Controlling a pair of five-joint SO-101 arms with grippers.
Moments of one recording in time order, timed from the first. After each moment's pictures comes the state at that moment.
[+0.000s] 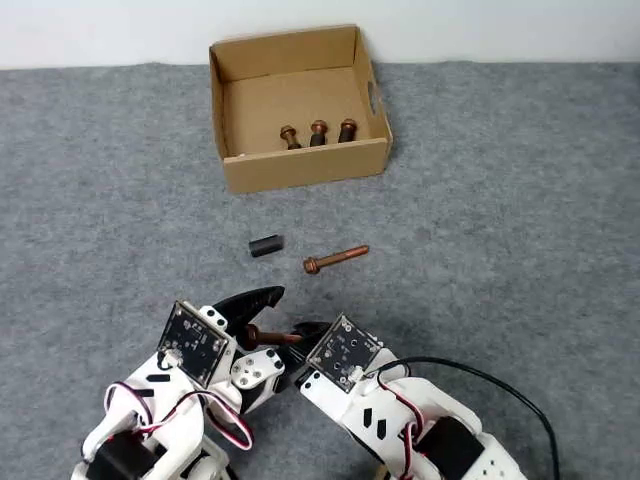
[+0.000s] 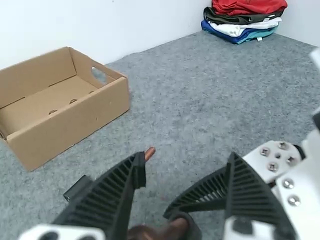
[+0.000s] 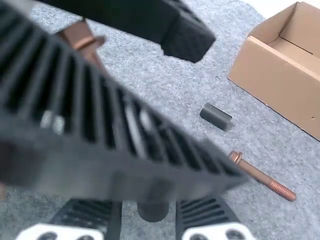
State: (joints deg) left arm 32.8 -102.3 71.6 64.4 7.6; right arm -50.5 -102.9 85.1 53.7 7.9
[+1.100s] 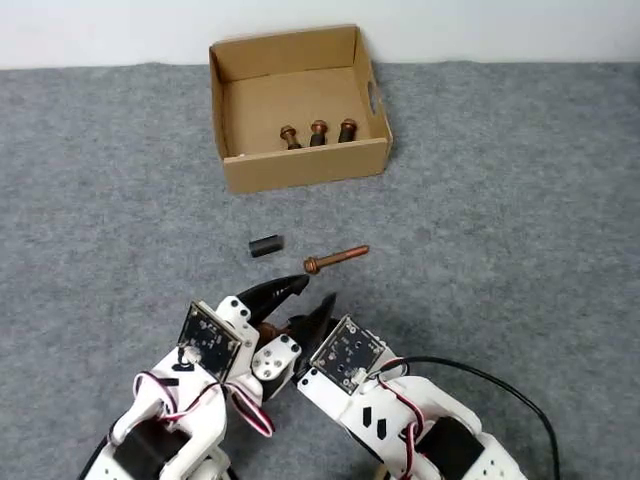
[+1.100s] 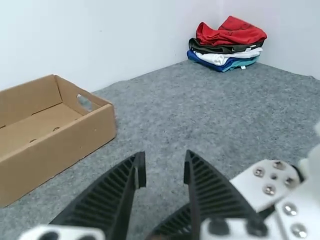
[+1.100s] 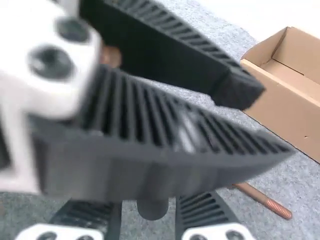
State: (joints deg) left arm 35.9 -102.1 81.9 46.5 8.7; right arm -50.7 -102.9 85.1 49.6 7.9
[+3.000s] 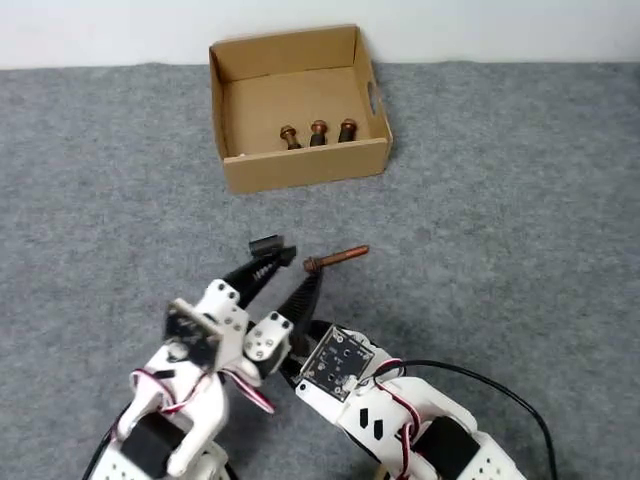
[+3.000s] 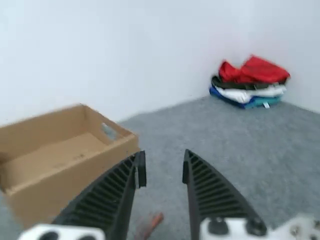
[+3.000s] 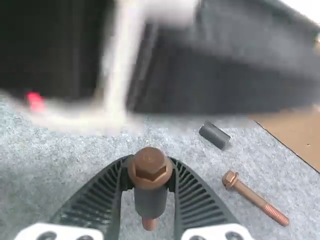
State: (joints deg) left arm 29.8 -101.6 83.8 34.5 9.1; right arm -51.4 -102.9 86.9 49.0 11.9
